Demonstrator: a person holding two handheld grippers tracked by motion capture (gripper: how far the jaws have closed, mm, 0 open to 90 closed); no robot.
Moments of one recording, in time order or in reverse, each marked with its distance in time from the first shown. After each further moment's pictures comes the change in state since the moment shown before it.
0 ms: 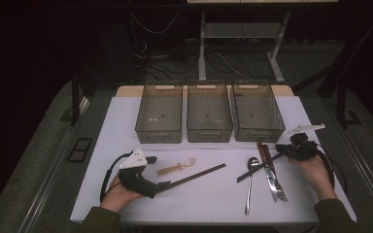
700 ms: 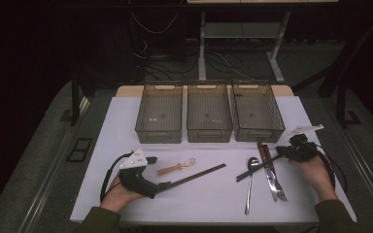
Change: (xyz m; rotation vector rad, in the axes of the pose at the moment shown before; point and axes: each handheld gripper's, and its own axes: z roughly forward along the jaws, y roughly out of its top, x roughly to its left) left arm -0.001 0.000 0.001 0.006 -0.004 0.001; right arm 0.002 -0.002 0.000 0.036 -0.007 -0.010
